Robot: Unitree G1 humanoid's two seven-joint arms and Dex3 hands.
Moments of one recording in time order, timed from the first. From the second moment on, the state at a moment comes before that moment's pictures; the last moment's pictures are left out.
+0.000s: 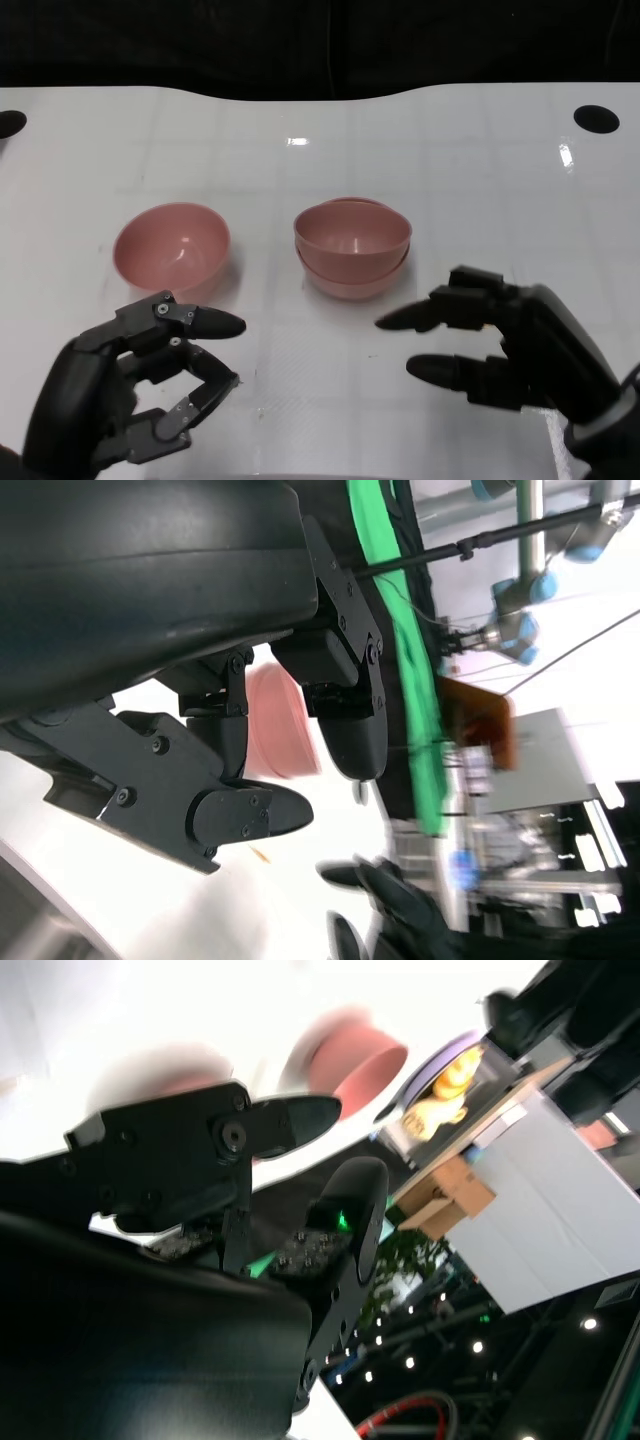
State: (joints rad) left arm 0.25 0.10 0.08 -0.23 -0.14 -0.23 -0.32; right arm -0.13 -0.30 0.30 0.27 -0.32 -0.83 -0.14
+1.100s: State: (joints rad) left arm -0.05 0.35 -0.05 -0.33 0.82 0.06 -0.20; right arm 0.23 -0.18 0.16 -0.03 0.06 -0.51 0.19
